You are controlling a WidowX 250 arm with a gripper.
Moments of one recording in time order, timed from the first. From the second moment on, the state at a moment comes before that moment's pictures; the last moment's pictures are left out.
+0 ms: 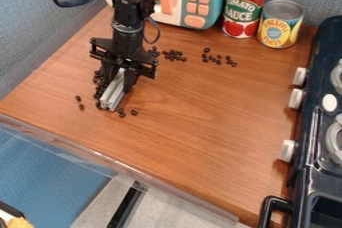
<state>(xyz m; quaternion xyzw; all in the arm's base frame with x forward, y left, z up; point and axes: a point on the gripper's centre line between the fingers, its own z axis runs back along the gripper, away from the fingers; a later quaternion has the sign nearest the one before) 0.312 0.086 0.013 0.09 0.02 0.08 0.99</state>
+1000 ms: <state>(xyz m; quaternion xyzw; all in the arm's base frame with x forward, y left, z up) 0.339 -0.030 0.048 0.03 -0.03 -0.05 1.00</state>
